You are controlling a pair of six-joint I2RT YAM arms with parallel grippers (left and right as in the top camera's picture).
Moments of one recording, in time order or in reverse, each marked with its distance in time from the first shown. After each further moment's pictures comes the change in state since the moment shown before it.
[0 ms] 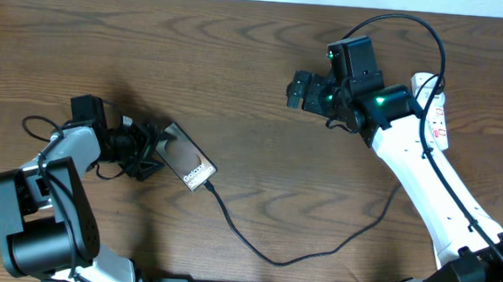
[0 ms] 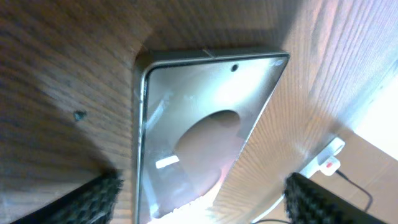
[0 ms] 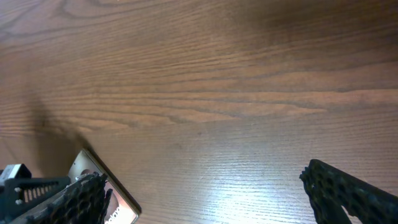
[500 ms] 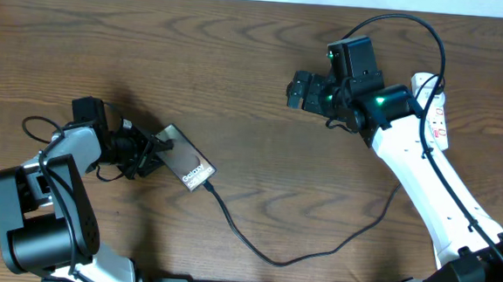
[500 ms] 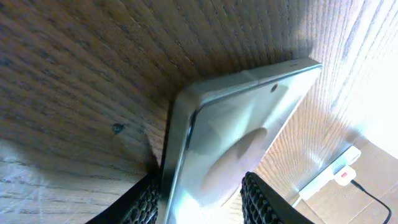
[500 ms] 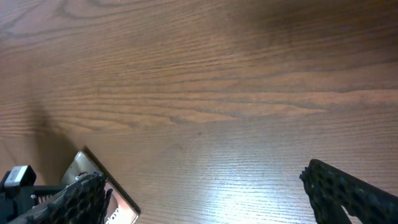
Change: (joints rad) left arm 0.002 0.017 -0.012 0.006 -0.045 0.014; right arm 0.000 0.000 0.000 0.002 0.000 0.000
